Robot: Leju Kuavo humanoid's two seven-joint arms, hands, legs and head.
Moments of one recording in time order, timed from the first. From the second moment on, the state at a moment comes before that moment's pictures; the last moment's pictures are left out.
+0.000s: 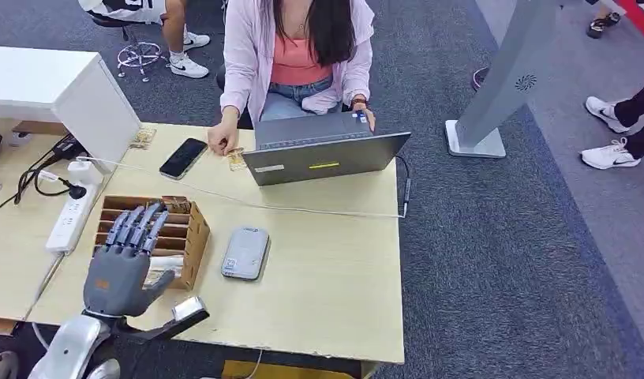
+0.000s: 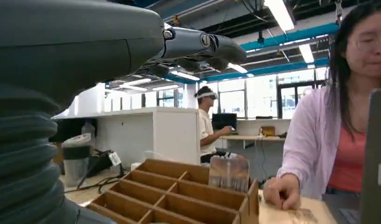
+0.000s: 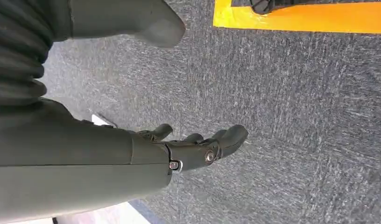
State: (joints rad) left arm -0.08 0.22 -0.35 -1.56 -1.26 0.31 -0.07; right arm -0.07 0.12 -0.68 -0.18 0.80 -0.27 0.07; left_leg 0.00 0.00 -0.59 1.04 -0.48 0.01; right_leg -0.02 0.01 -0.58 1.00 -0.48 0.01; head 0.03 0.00
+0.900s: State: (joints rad) left arm -0.01 0.24 -0.34 -1.58 -1.28 0.24 0.00; right arm -0.07 0.12 -0.71 -0.19 0.82 -0.27 0.07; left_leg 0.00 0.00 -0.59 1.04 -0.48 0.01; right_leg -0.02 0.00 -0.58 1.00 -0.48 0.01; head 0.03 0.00
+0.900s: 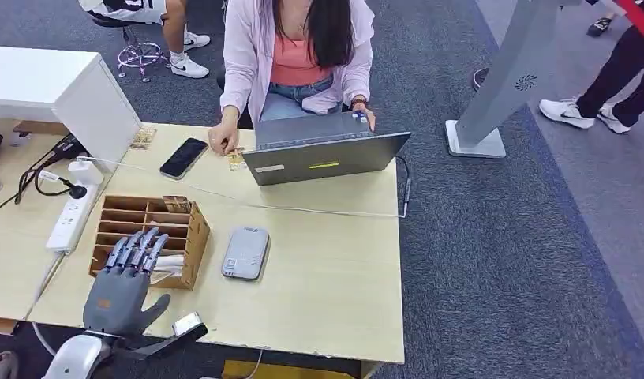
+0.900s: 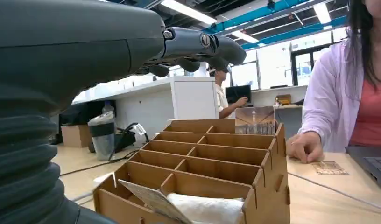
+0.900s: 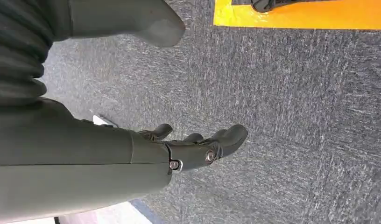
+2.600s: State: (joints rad) left arm -0.01 0.21 -0.25 -1.54 -1.29 0.21 0.06; right arm -0.07 0.12 -0.72 -0.19 0.87 -0.26 0.08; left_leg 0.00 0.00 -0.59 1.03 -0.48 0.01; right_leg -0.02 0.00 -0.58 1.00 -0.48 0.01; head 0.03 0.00
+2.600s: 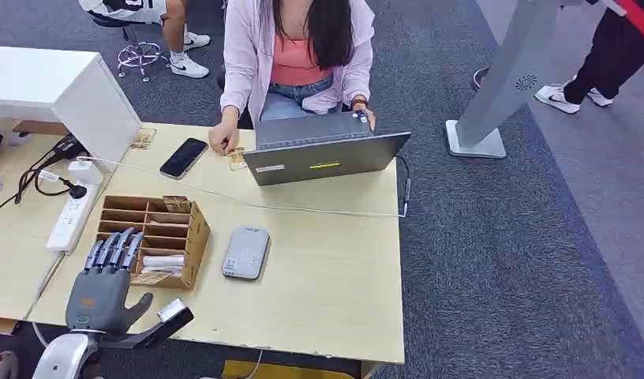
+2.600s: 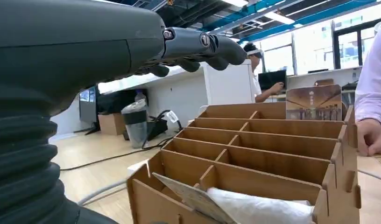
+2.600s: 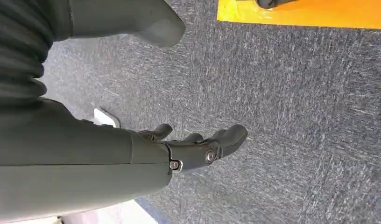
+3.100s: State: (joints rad) left arm -0.01 0.21 -0.22 -1.51 -1.29 0.20 0.07; right arm -0.07 0.12 -0.72 -0.19 0.88 -0.25 0.08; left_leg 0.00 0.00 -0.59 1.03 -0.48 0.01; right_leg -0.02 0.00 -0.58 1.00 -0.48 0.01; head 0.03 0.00
